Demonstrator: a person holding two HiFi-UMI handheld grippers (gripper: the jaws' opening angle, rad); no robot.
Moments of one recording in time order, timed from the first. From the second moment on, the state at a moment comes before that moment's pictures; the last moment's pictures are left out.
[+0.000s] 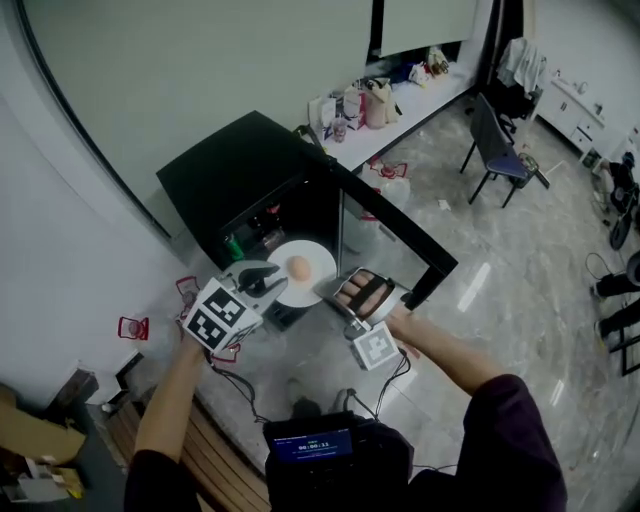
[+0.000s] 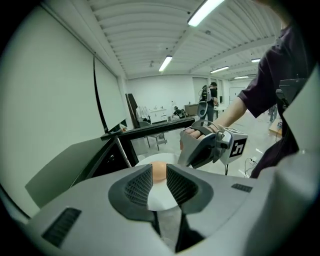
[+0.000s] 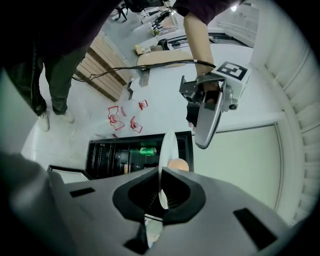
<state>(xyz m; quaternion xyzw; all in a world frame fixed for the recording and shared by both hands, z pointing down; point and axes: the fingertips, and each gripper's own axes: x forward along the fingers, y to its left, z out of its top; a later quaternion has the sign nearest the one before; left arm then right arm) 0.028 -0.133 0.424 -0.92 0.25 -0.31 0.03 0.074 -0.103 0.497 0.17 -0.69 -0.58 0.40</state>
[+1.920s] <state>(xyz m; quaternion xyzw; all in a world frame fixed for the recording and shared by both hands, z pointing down) -0.077 -0.234 0.678 -0.86 0.46 -0.21 -0.09 -0.056 -0.315 0.824 0.08 -0.73 -0.49 0.48</state>
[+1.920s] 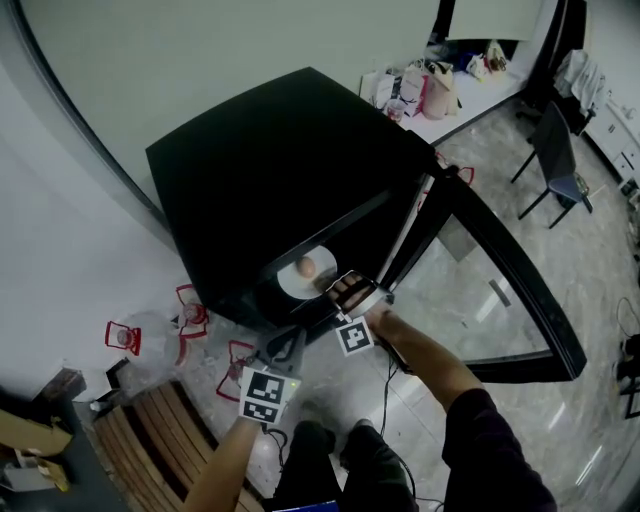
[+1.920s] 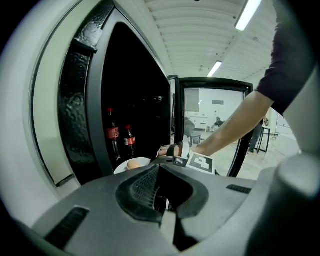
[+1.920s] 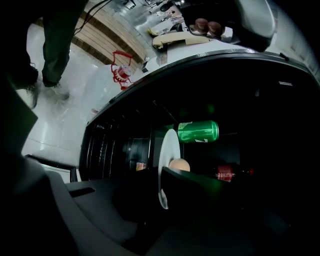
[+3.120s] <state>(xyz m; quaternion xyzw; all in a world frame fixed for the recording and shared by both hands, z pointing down) -0.080 -0.229 0.662 -0.85 0.47 -0.20 -0.11 -0.036 -0.311 0.765 0.15 -0.75 -0.41 0.49</state>
